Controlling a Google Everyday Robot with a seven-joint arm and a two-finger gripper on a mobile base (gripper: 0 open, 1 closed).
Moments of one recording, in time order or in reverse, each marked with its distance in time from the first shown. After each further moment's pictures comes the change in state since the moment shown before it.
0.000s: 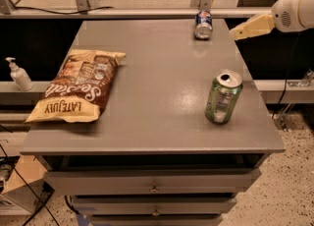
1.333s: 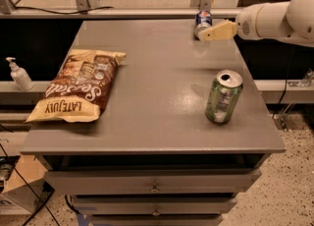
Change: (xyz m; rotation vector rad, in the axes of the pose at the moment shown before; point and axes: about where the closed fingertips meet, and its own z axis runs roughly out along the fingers) arm -0.011 0.038 0.086 -0.080 -0.109 0.113
